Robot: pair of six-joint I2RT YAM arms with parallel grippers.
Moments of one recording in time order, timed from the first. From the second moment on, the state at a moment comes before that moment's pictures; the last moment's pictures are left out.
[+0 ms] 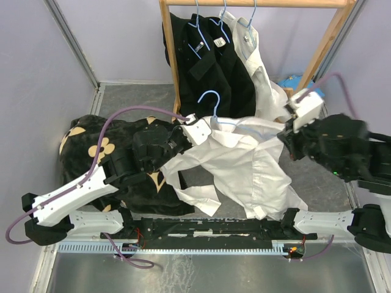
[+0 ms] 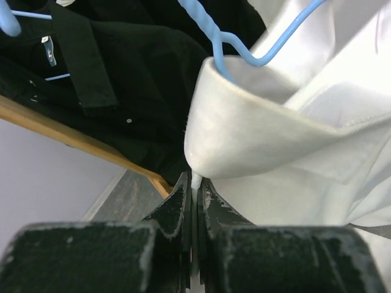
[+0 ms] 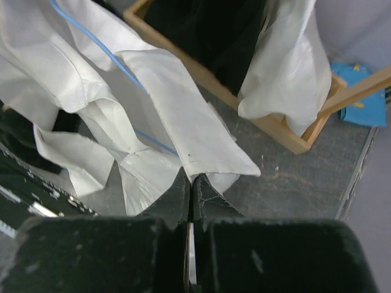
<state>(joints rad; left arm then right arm) -1.11 1.09 1.31 -0.40 -0.42 0.49 1.03 1.09 2.04 -1.39 0.51 0.10</state>
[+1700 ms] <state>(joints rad) -1.02 1.14 1.51 -0.23 -0.39 0.65 1.03 1.15 2.30 -1.11 0.53 0.09</state>
